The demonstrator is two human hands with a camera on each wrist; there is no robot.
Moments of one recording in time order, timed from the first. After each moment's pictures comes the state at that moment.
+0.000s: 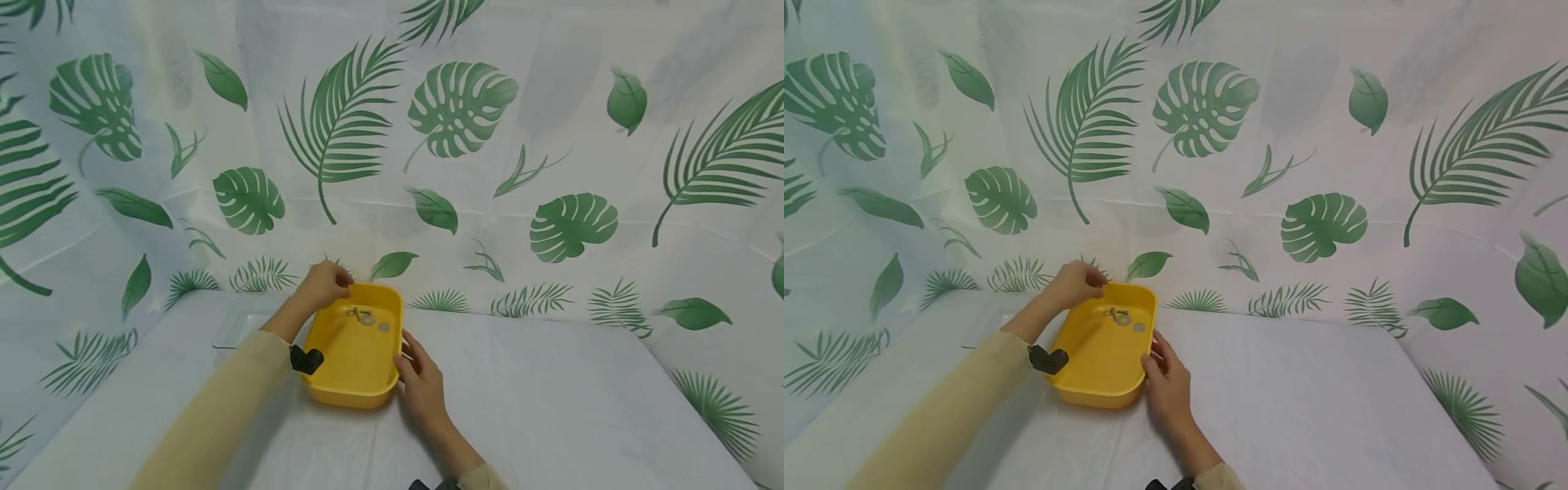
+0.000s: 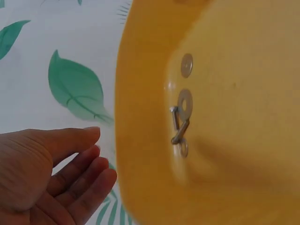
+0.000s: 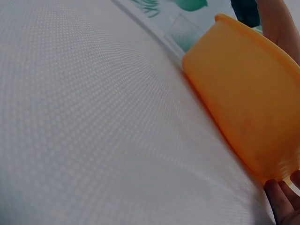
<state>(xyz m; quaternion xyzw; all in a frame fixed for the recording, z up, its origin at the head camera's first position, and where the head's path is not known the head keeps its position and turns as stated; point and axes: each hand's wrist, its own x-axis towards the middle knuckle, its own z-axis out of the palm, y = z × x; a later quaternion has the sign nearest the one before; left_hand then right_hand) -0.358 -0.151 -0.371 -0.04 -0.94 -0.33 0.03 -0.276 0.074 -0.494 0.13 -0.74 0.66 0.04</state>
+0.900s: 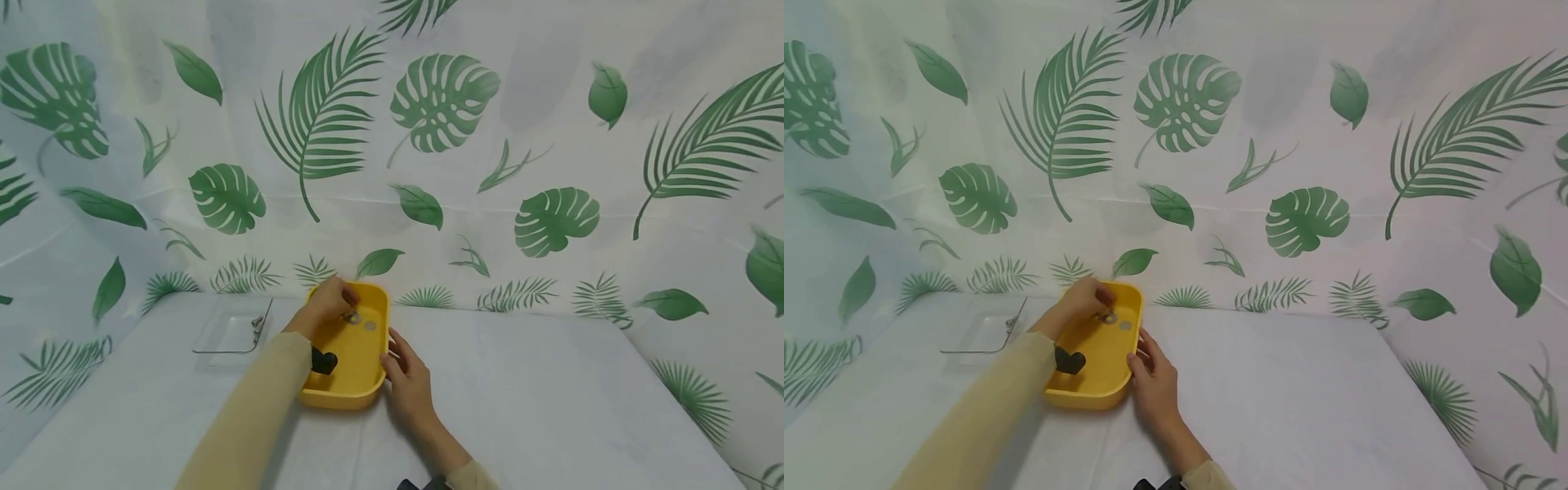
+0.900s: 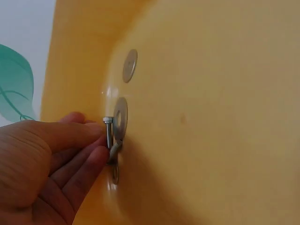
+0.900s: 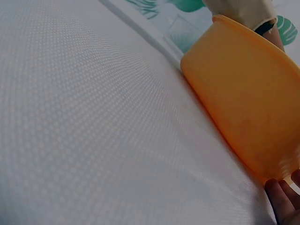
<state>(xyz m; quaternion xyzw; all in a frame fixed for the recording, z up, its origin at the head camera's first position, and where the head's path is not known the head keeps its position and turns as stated) -0.400 -0.128 -0.429 -0.07 -0.93 -0.37 -0.03 -0.275 0.075 -0.495 0.13 -0.74 0.66 0.05</state>
